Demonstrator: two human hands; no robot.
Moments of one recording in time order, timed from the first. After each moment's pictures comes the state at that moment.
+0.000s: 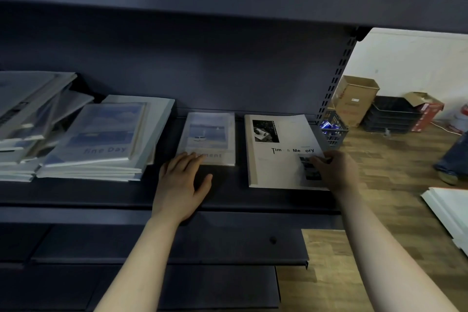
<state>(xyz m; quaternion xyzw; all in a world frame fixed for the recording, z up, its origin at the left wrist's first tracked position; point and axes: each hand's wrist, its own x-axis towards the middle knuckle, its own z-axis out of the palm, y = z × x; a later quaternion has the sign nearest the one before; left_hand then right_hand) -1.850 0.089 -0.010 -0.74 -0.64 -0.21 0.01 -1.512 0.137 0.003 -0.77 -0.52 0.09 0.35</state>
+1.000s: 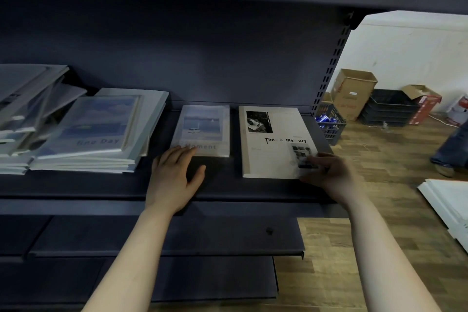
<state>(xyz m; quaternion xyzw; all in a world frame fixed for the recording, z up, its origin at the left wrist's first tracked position) -1.849 0.083 -0.008 -0.73 -0.64 -0.23 0.01 -1.501 0.094 0.002 -0.69 -0.62 0.21 0.32</state>
